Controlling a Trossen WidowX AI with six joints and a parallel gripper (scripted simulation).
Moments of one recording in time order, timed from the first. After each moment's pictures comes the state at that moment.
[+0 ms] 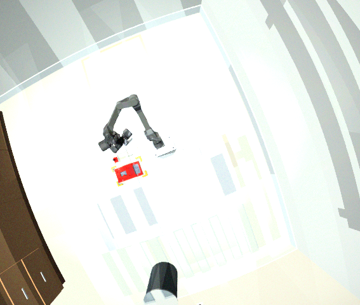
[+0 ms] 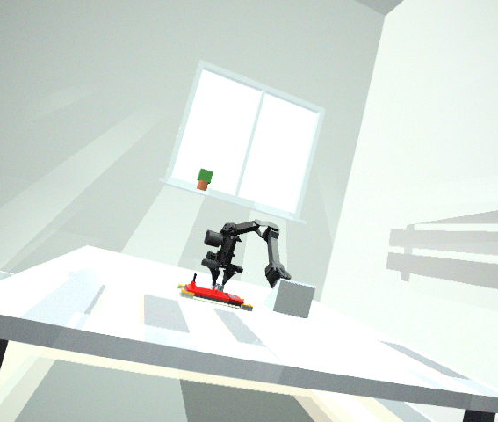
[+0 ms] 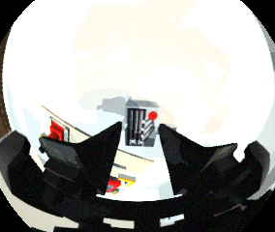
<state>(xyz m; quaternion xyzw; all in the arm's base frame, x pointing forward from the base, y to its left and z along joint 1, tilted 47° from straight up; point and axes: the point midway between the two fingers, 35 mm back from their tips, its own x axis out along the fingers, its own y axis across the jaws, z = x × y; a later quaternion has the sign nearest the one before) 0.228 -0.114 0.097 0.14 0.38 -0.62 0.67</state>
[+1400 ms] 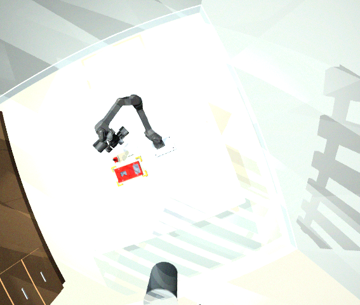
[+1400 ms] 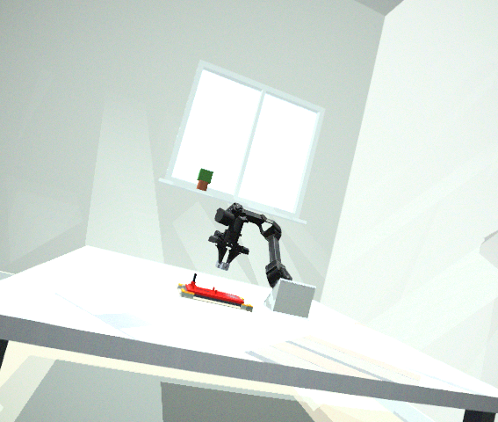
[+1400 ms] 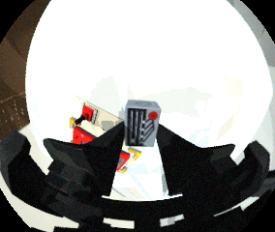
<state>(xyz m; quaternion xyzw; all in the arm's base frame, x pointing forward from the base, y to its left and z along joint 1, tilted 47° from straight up) 0.235 -0.047 0.159 0.17 0.36 -0.60 0.69</state>
